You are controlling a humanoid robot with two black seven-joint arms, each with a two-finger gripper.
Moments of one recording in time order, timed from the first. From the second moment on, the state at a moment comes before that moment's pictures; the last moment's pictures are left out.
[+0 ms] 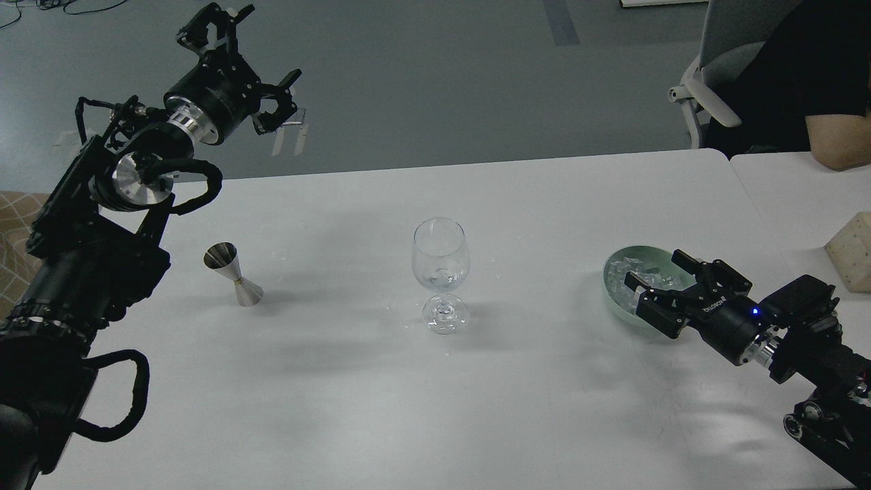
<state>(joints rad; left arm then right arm) -0.89 0.25 -1.24 -0.66 0.38 -0.40 0.14 0.24 -0.56 0.73 1.06 -2.04 -0.43 0.37</state>
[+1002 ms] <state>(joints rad) -0.89 0.26 -1.24 -0.66 0.38 -0.41 0.14 0.26 -0.57 0.73 1.07 -2.04 -0.29 0.35</state>
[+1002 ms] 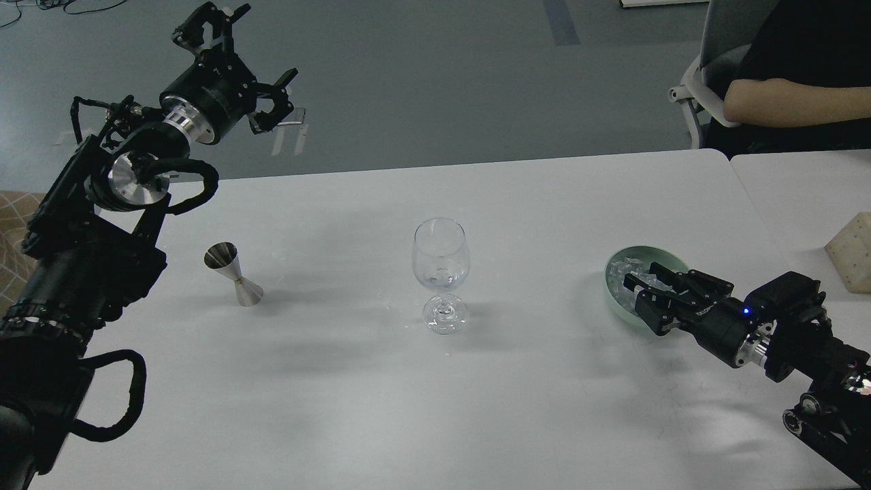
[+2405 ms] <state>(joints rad) -0.89 0.25 -1.24 -0.66 0.38 -0.40 0.14 0.61 -0.73 0.74 1.47 -2.03 -0.01 0.31</state>
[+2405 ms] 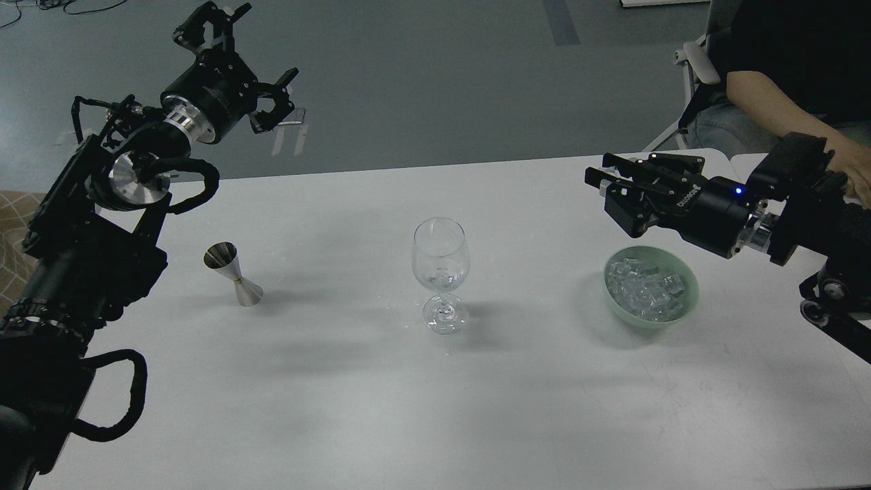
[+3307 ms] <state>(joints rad) -0.90 0.25 -1.24 -0.66 0.38 -0.41 0.14 0.84 -0.39 0.65 1.49 -2.15 0.24 0.27</state>
